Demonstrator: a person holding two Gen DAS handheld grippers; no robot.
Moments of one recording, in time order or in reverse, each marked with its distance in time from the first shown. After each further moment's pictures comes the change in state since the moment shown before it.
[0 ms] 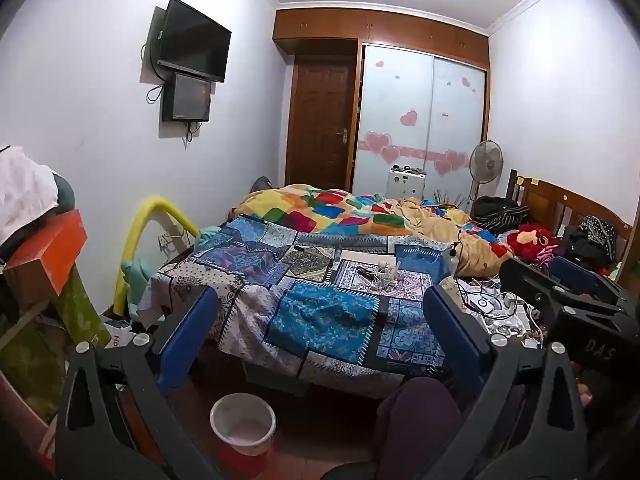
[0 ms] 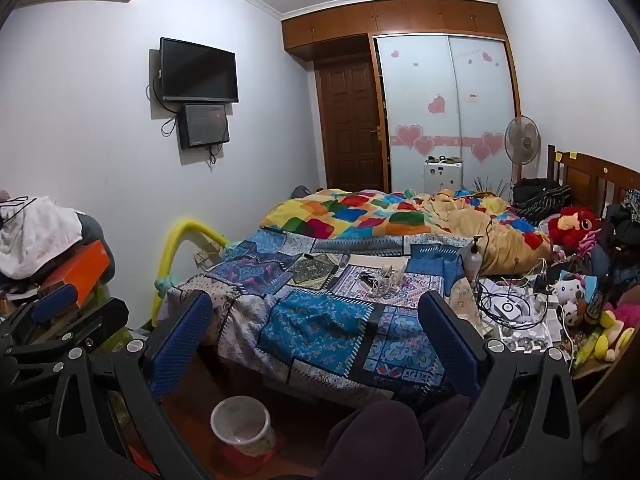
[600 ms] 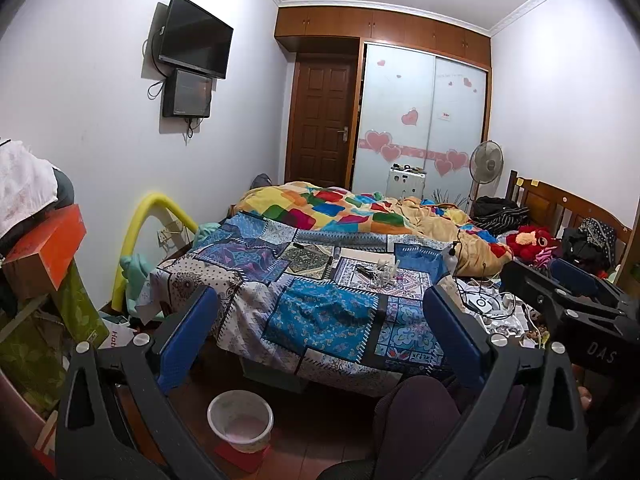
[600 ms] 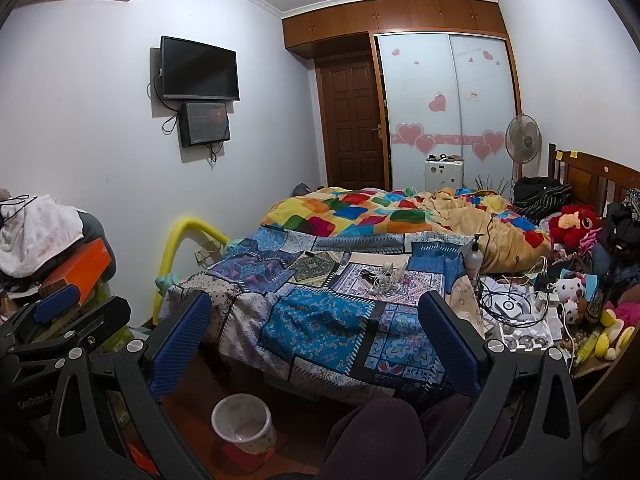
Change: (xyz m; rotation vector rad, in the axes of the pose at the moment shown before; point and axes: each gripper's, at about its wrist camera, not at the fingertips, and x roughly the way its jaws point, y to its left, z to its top) left arm 0.003 -0.002 -0.007 -0.009 0.003 -0.003; right arm -0.001 0.001 0.000 0.001 0.003 -0.001
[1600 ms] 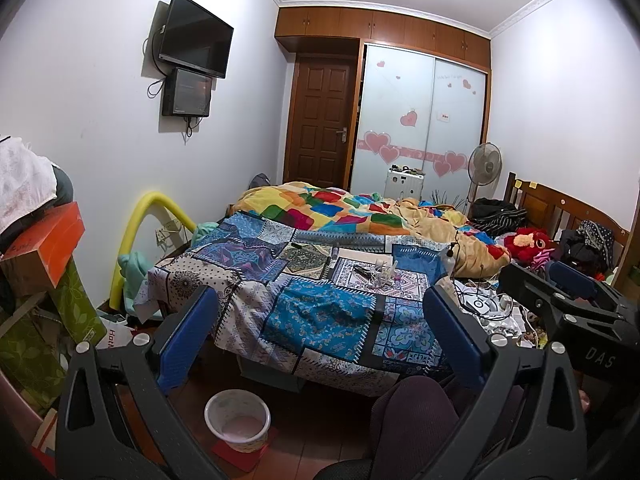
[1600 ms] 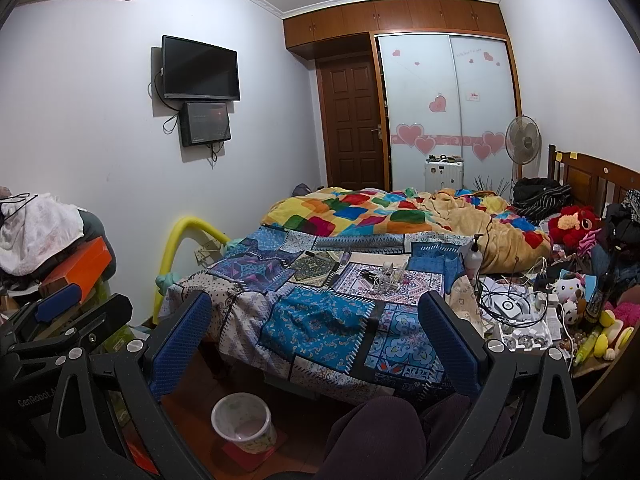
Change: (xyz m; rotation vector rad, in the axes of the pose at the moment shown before) left arm 0.000 0.001 0.002 -0.005 0.002 -0.001; right arm -0.001 0.001 0.000 -0.001 0.002 0.000
